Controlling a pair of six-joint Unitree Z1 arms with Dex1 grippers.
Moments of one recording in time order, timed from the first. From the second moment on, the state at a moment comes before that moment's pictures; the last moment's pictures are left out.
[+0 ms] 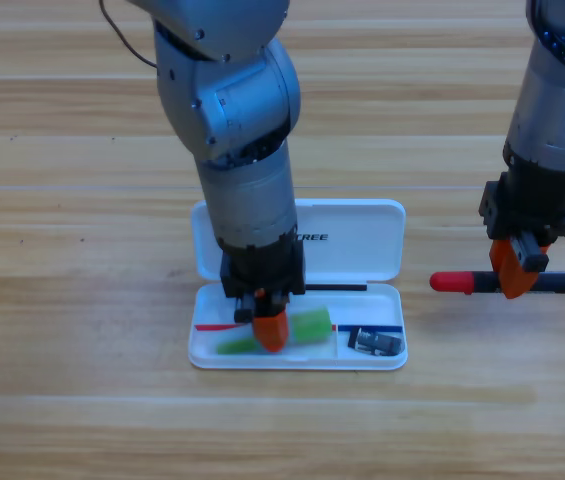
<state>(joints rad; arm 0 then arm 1) -0.87 2.21 -1.70 0.96 -0.04 0.67 0.70 2.07 -1.70 1.22 0.05 -0.93</state>
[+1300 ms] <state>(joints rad) -0.62 1.71 -1.55 1.07 -0.15 0.80 0.84 2.31 -2.16 1.36 0.05 -0.82</state>
